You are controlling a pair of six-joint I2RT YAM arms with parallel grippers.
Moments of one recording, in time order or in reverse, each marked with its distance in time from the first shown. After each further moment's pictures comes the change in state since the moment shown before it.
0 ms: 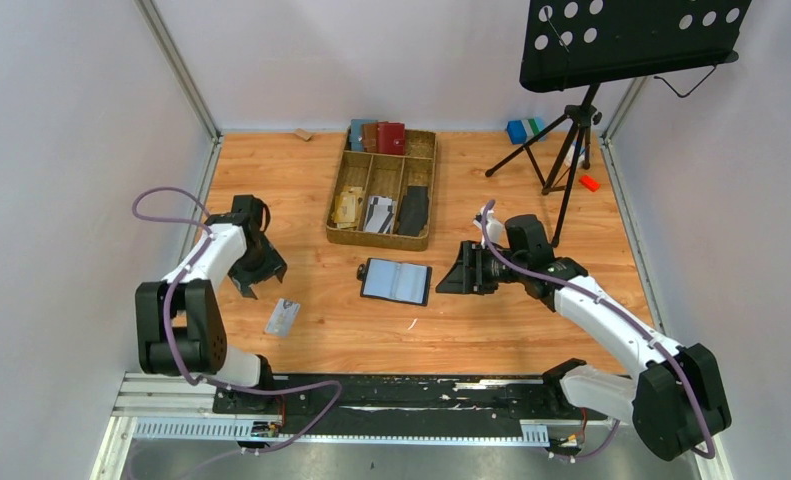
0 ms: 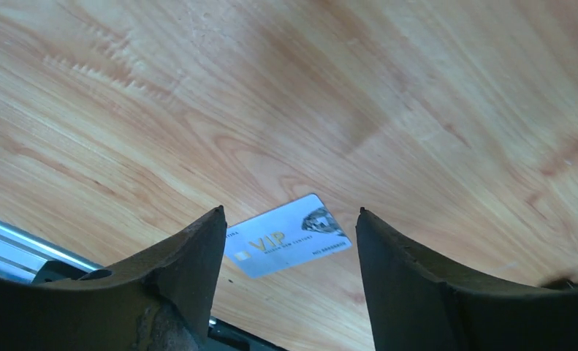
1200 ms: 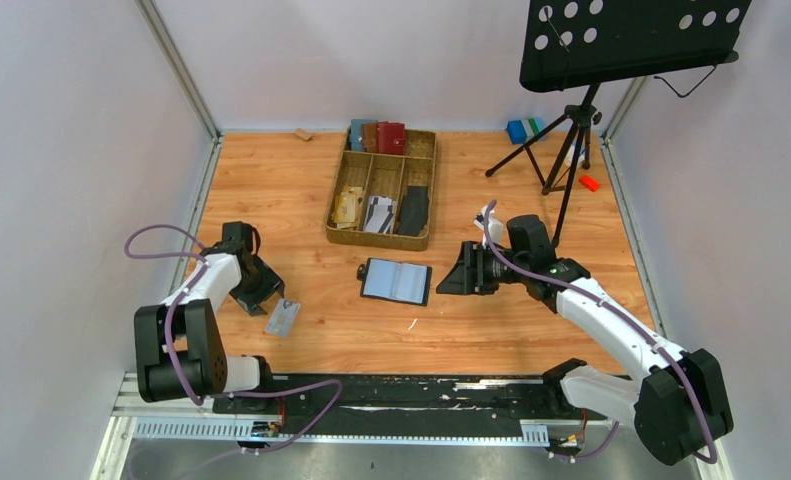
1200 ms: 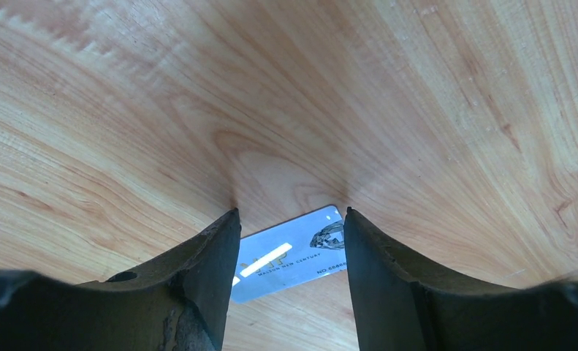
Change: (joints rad) left arm 0.111 -0.068 -0.275 0.215 0.143 -0.043; right arm 0.000 -0.026 0.001 -0.012 -0.015 -0.002
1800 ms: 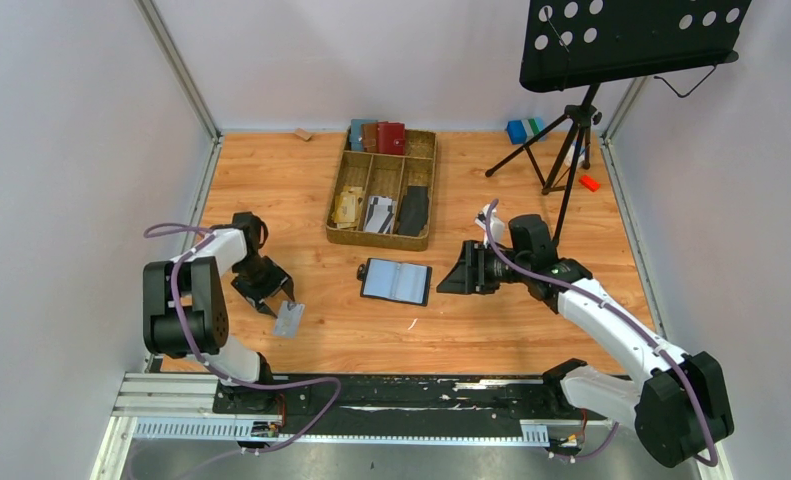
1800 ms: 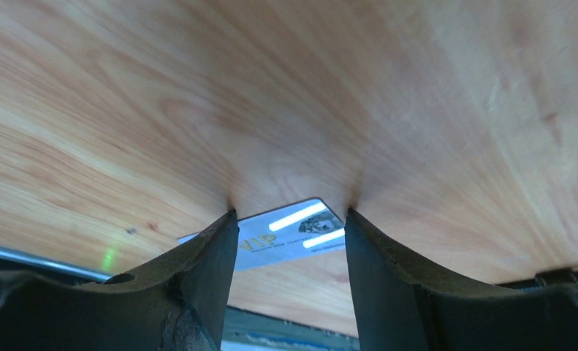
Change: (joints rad) left arm -0.021 0.232 0.164 -0.158 0.064 -0.026; right arm -0.005 -0.011 0.000 0.001 -0.008 0.002
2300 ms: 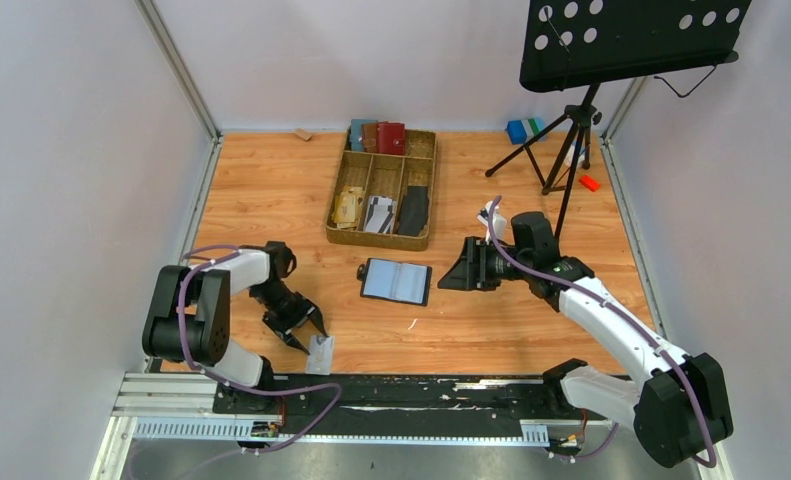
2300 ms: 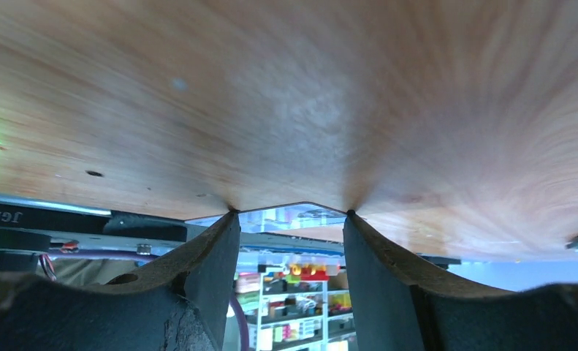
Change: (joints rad) left arm -0.183 -0.054 -0.164 -0.088 0.274 -0.167; right arm -0.018 0.000 0.015 0.000 -0.001 0.000
